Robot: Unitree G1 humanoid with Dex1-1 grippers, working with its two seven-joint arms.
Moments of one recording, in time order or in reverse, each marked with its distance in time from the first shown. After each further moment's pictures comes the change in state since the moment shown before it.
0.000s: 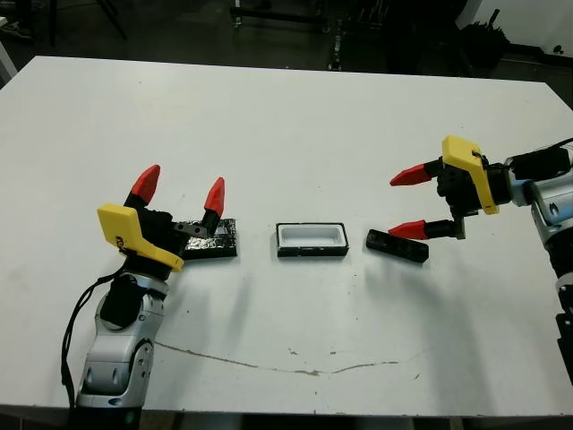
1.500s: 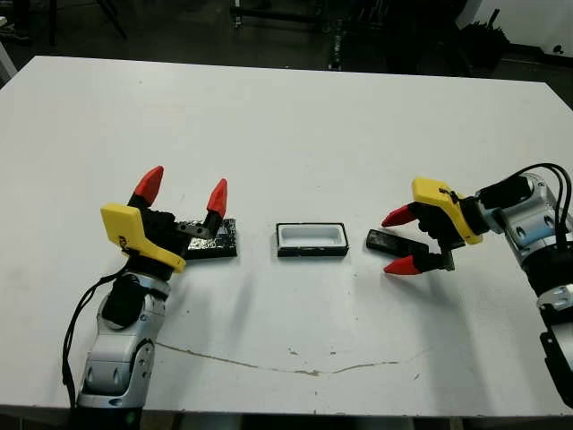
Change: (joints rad) left arm 0.001 0.000 -0.008 -0.011 -0.001 0.024 0.001; right arm 0.079 0.044 0.079 -0.014 -0.077 0.149 -0.041
